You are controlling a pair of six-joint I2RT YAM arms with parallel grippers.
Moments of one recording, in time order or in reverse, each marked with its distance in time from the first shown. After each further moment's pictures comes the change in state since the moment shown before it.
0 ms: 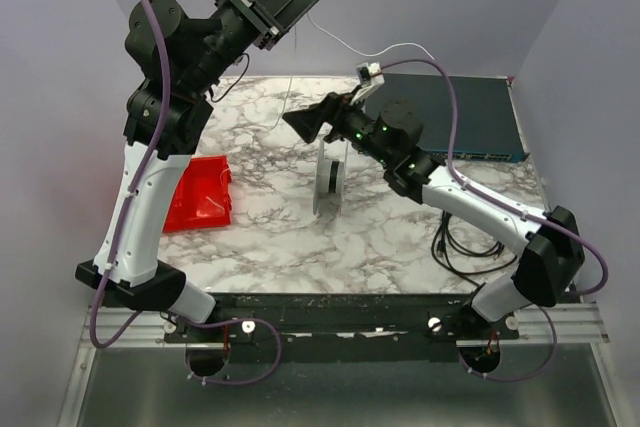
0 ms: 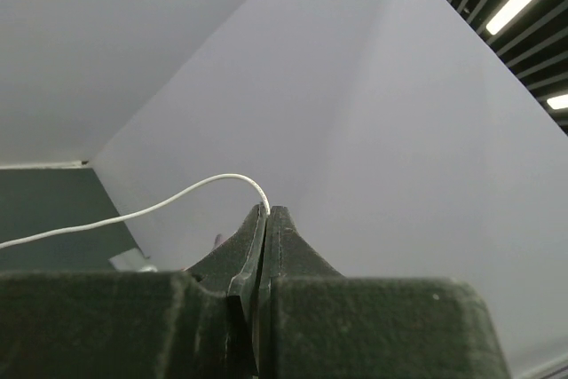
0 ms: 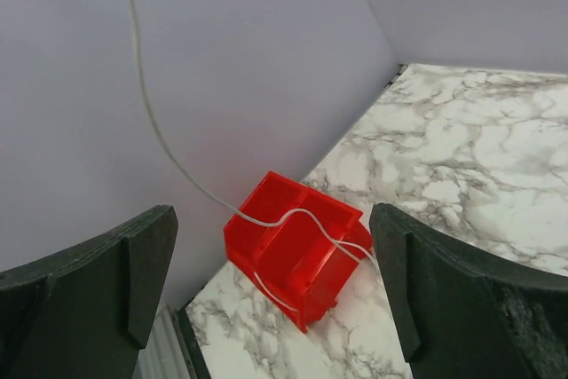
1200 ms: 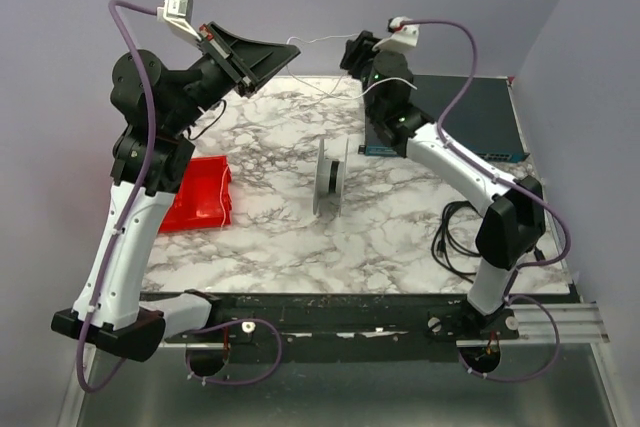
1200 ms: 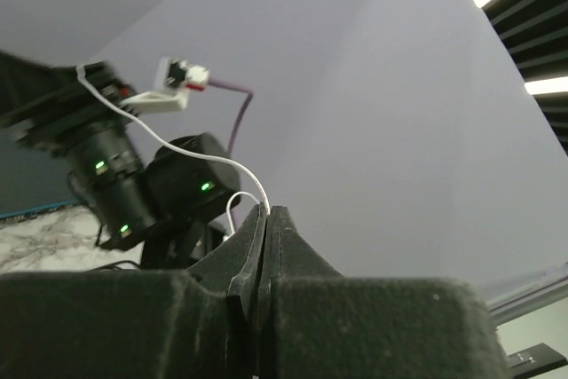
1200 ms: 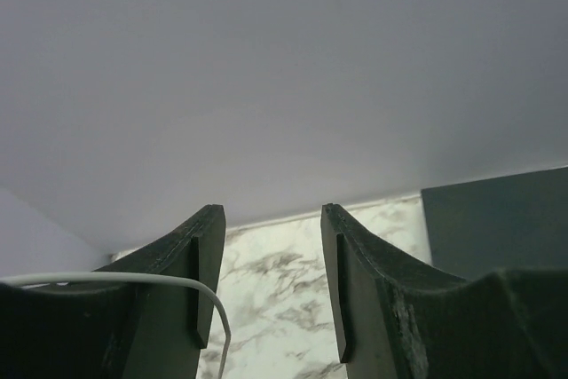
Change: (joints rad) left arm 0.117 -0.263 -0.462 0.169 0.203 -0.183; right arm -0.082 0.306 0.372 -0.064 0.700 -0.254
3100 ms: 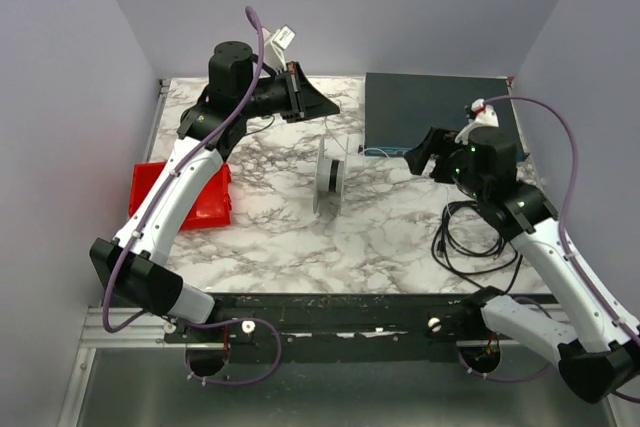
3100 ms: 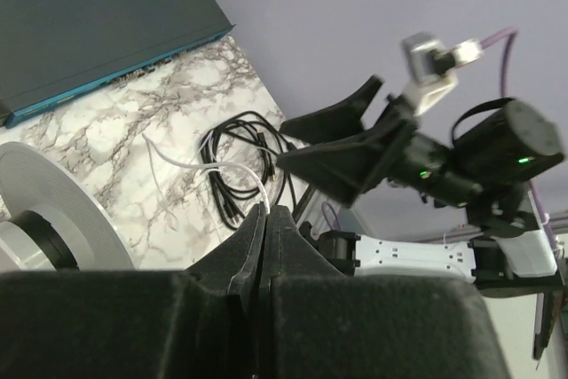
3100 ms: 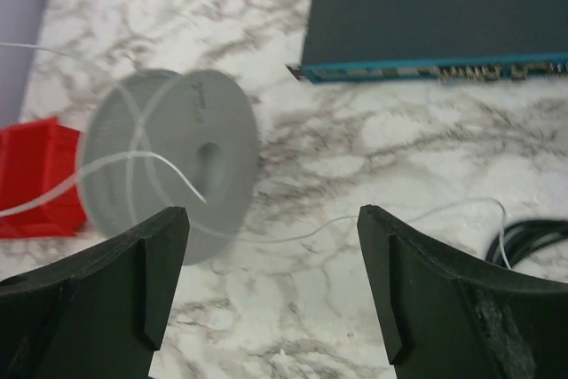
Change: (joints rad) left arm -0.066 0.232 -0.113 -0.179 0.238 0.472; right arm -0.238 -0.812 -0.603 -0.840 -0.446 0.176
